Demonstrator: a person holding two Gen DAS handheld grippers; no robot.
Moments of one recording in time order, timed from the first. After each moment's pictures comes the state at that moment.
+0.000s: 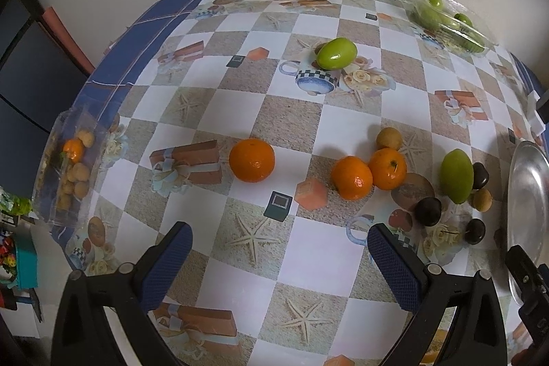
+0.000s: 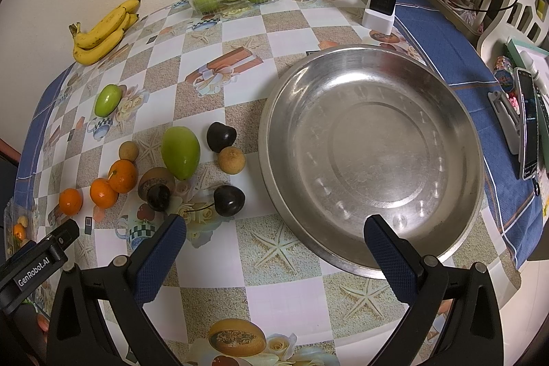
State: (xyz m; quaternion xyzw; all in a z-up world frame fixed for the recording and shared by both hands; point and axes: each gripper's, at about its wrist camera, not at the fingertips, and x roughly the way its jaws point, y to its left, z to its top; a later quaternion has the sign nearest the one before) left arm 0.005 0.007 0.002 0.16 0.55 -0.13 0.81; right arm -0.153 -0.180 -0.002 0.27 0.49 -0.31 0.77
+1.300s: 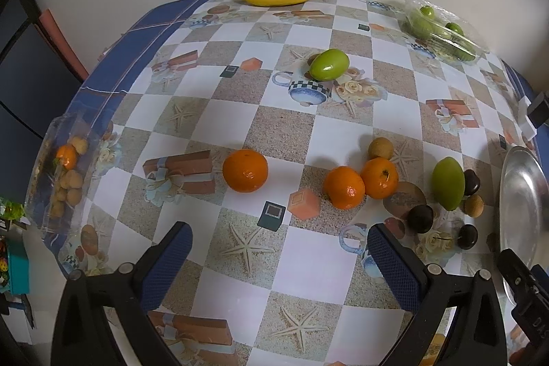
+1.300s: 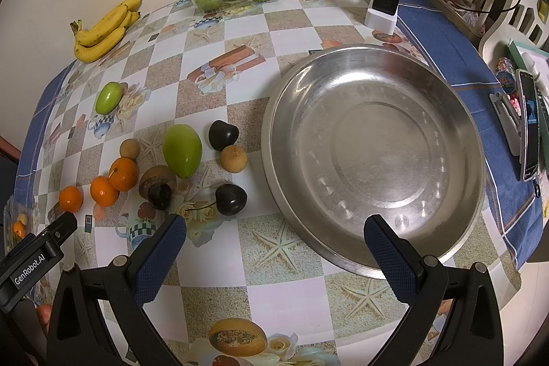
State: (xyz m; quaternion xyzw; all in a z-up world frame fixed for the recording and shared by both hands) left arm 0.006 0.008 0.004 0.14 0.53 -0.15 0.82; right arm -0.152 -0.179 -0.004 0.27 0.49 -0.31 0.77
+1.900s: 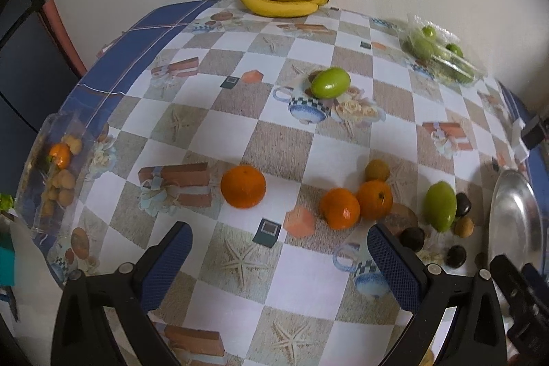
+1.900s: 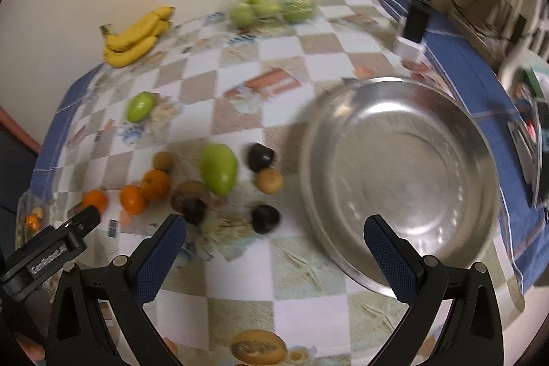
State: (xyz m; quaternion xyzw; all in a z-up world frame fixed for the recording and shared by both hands) left arm 0.020 0.015 0.010 0.10 0.52 -0.16 0.83; right arm -0.134 -0.167 0.011 0.25 0.46 -0.26 0.81
